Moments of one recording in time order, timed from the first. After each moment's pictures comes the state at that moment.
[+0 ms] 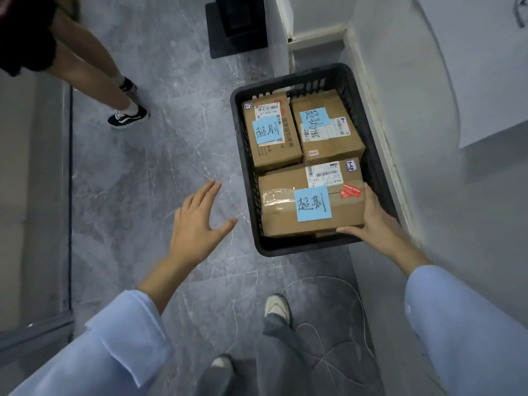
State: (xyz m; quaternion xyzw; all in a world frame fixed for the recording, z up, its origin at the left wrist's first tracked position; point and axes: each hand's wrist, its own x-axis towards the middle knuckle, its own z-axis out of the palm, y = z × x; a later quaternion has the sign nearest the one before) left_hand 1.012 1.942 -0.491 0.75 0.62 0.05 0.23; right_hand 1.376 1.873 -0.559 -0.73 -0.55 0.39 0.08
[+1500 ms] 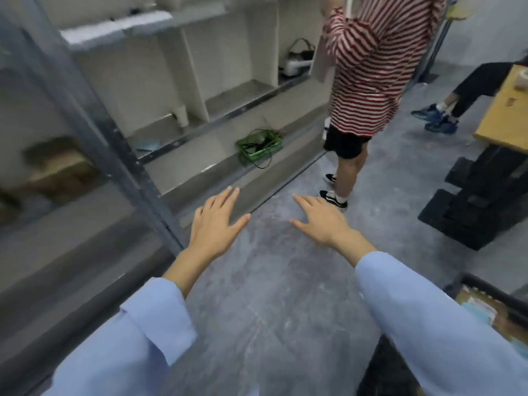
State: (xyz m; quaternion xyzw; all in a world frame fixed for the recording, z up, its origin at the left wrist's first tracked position) left_hand 0.626 1.730 -0.222 0.45 0.88 0.14 0.01; right_hand 0.791 1.918 -0.224 -0.26 -0.96 0.11 -0.04
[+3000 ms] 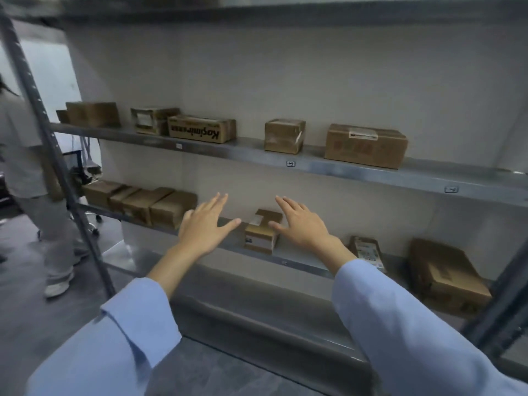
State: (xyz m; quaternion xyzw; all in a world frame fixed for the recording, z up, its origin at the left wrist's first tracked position) left_hand 0.357 0.964 -0.068 -0.07 0.97 0.12 -0.19; right_hand 0.268 1.184 -0.060 0.30 -0.94 0.11 0.07
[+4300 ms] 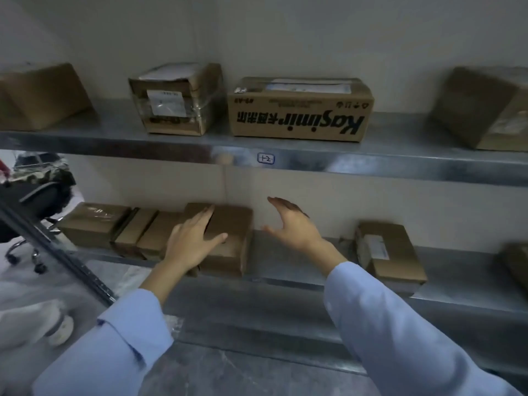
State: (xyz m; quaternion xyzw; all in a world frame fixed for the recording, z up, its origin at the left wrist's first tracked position) left_hand 0.055 0.507 -0.192 -0.04 0.98 0.15 -0.10; right_hand 0.003 0.756 -0.166 0.21 -0.95 0.25 -0.01
